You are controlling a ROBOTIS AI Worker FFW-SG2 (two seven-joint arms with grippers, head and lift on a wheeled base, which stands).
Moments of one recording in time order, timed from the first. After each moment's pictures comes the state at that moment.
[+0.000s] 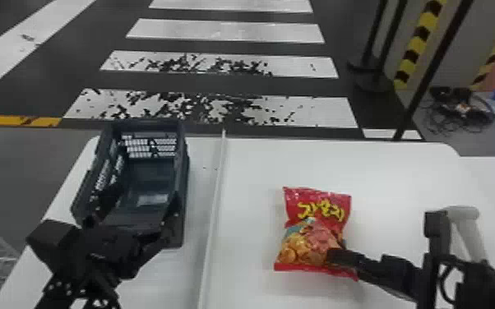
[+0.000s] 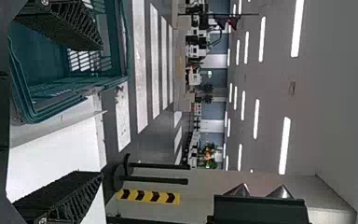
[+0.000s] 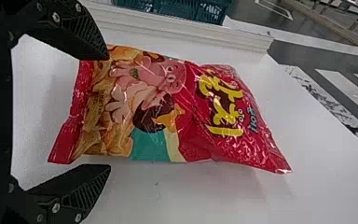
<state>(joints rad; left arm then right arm) 0.51 0.18 -0.03 -2.06 0.14 0.01 -0.12 0.09 -0.13 -0.31 -1.74 -0.63 1.30 0.37</state>
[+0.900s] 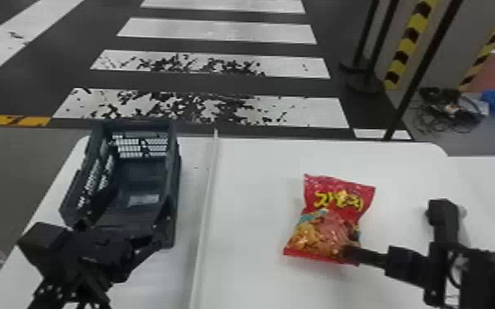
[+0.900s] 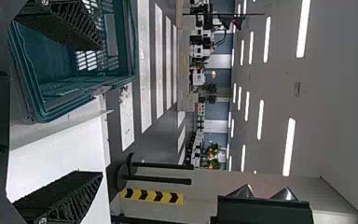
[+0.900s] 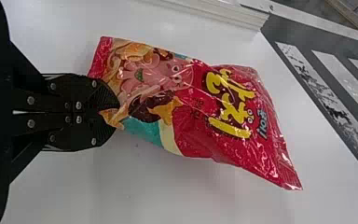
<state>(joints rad) 0.51 0.18 -0.03 -2.04 0.15 0.01 -0.12 0.09 -0.15 -0.32 -1.82 -0.48 1.30 0.35</state>
